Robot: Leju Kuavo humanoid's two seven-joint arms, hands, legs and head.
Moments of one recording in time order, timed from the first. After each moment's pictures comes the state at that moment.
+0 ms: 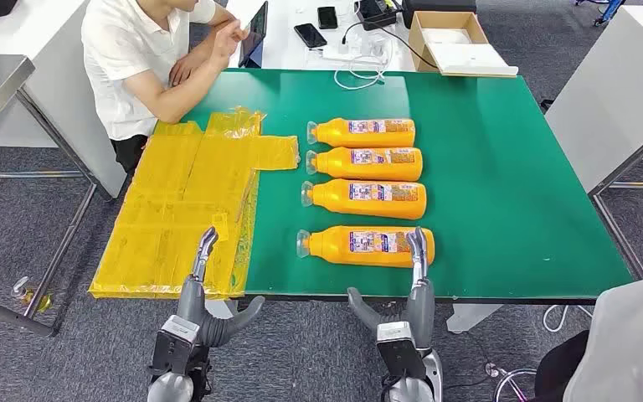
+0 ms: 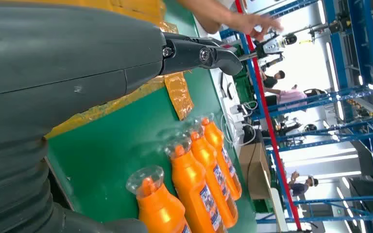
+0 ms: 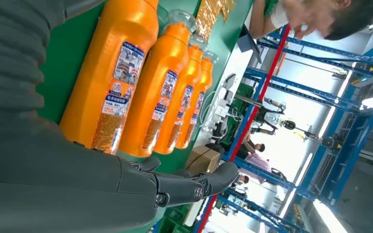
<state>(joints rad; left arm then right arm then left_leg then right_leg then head) 0.05 -0.17 -0.41 -1.37 -0.06 0.22 -0.67 0.06 0.14 0.23 -1.27 0.22 -0.42 -0.67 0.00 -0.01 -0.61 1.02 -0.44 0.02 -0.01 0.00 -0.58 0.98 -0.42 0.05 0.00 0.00</state>
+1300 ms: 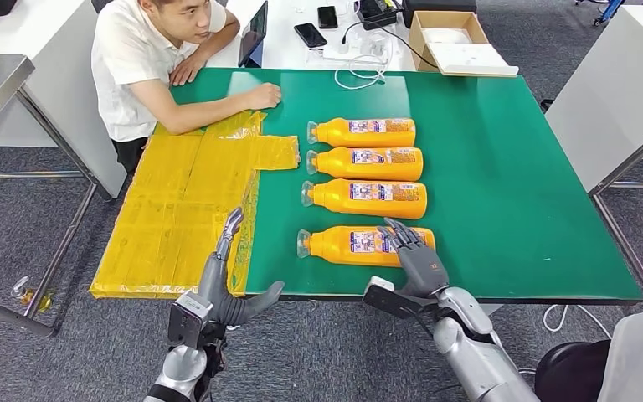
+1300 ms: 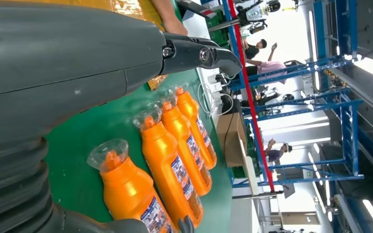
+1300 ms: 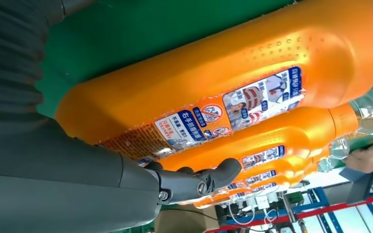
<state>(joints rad) -0.08 -0.21 -0.42 -1.25 -0.03 0.11 -0.69 -0.32 -0.15 0.30 -0.81 0.70 -0.14 -0.39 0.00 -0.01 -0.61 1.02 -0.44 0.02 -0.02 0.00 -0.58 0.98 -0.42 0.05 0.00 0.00</state>
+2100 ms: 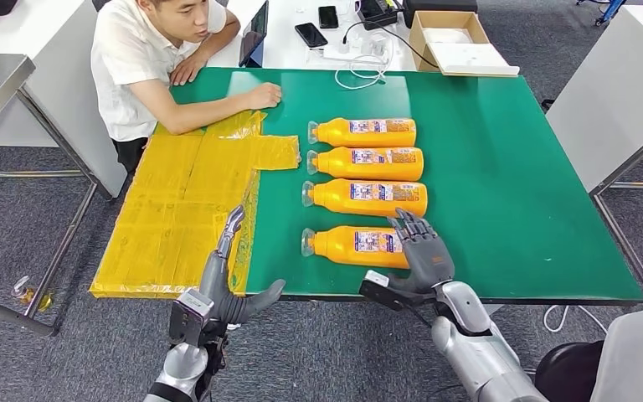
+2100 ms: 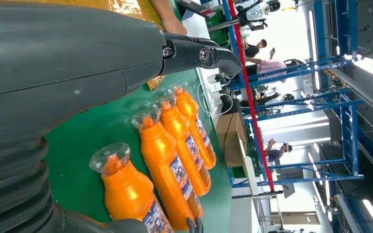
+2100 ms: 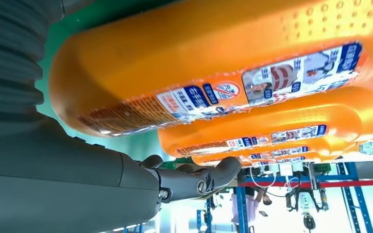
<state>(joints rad) -0.09 -0.21 -0.43 -1.25 -0.04 0.11 -0.68 -0.37 -0.15 0.35 -0.74 0.89 -0.34 -0.22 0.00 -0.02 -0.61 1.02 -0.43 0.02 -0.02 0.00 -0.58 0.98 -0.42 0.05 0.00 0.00</state>
